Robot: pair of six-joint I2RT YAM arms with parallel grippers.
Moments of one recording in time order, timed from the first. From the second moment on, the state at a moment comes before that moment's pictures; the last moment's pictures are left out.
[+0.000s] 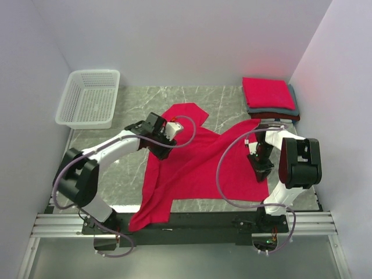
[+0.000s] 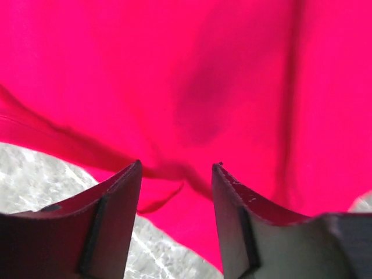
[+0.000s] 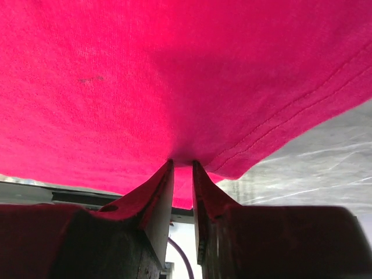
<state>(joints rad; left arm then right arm) -0.56 1.57 1.08 -0.54 0.19 0.24 -0.05 1.72 0.95 -1.00 0.01 -0.29</state>
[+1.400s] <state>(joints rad) -0.29 1.56 1.17 -0.60 -0.02 0.35 -0.02 1.66 1.02 -1.08 0.10 -0.43</state>
